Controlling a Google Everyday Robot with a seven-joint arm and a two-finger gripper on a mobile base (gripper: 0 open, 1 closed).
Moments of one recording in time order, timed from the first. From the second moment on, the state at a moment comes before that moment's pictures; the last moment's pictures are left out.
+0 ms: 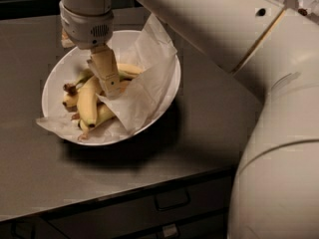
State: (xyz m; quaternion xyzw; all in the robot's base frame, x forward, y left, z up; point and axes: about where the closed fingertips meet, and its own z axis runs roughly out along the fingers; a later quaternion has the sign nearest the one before) arm 0.540 0.144 0.934 -0.90 0.42 0.02 0.12
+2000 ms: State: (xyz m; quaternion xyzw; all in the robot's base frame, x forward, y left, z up) arm 0.553 0.179 0.987 -0.91 0.39 -0.05 0.13
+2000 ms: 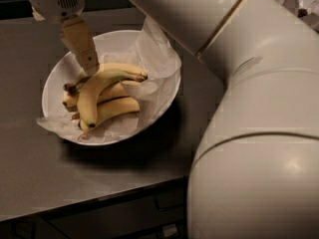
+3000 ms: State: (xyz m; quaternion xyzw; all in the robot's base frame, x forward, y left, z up) arm 0.552 0.172 0.990 -0.90 0.40 -0.05 0.14
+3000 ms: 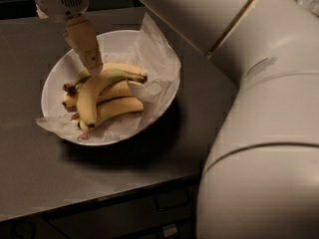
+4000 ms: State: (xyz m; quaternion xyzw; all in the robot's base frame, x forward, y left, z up) arm 0.543 0.141 0.929 -0.90 0.43 0.03 0.10
